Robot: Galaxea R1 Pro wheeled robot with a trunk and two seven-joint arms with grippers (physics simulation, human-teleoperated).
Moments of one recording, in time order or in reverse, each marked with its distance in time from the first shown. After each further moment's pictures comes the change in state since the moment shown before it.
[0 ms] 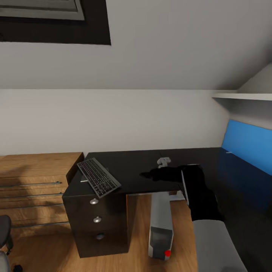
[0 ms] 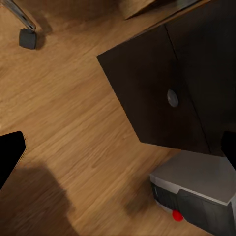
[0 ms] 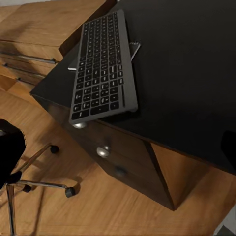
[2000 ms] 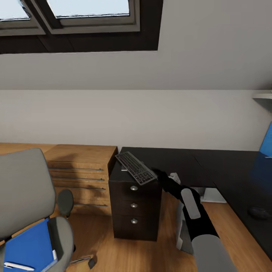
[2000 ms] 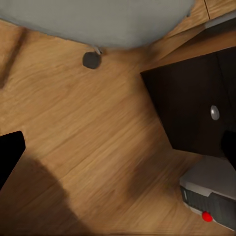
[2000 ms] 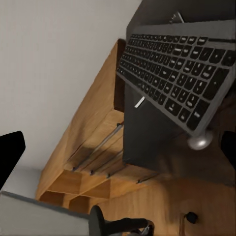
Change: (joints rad) left arm 0.002 -0.034 -0.190 0.017 -0.047 -0.095 0.009; right arm 0.109 0.000 -0.072 0.276 -1.267 -0.396 -0.952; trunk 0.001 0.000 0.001
